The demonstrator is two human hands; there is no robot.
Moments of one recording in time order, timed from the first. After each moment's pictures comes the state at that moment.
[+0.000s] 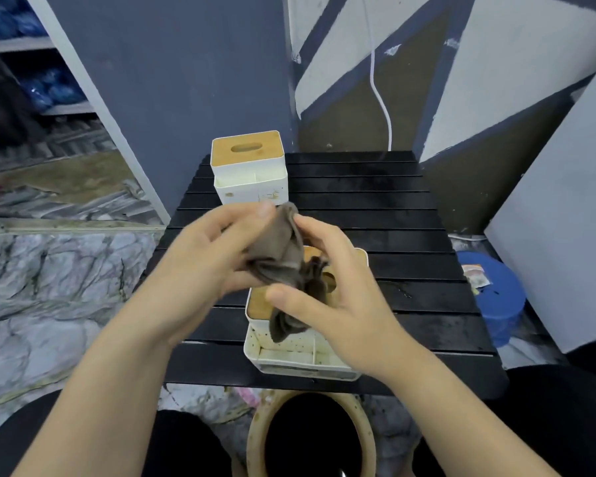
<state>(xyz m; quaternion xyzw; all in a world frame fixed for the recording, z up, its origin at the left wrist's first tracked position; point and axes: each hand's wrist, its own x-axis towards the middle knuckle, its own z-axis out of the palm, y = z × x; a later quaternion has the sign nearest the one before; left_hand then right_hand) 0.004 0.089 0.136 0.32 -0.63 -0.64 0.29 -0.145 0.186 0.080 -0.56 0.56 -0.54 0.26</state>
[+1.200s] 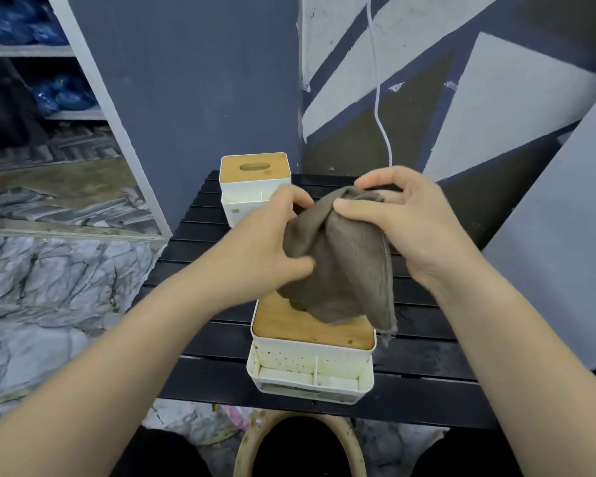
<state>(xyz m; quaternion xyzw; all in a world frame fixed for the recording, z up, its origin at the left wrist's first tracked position) -0.029 0.060 0.150 0.30 -0.87 -0.34 0.18 -0.204 0.148 0.162 -0.35 0.63 -0.62 0.32</state>
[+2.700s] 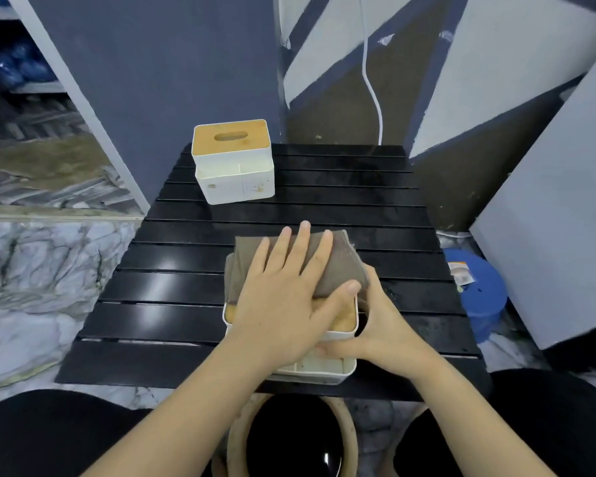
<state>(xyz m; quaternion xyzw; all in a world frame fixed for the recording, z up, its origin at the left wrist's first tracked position) -0.070 0.106 0.044 0.34 -0.93 -0.07 0.08 -0.221 0.204 -0.007 -0.50 0.63 -0.46 0.39</state>
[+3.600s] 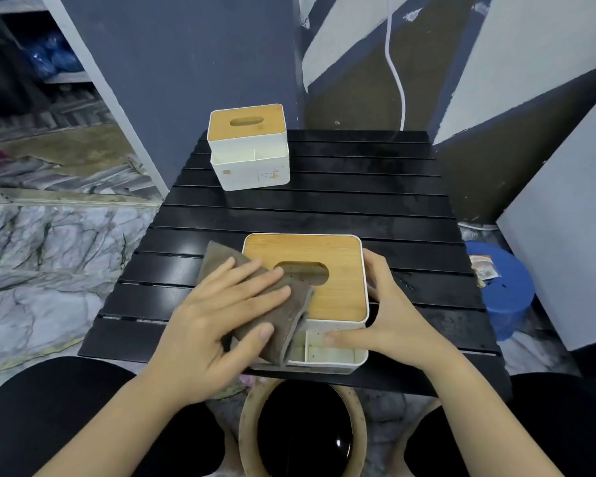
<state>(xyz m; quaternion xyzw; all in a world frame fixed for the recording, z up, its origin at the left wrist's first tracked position) 0.032 0.104 0.029 0.22 -0.92 -0.18 0.28 -0.227 0.202 -0.013 -0.54 0.61 -0.43 0.39</state>
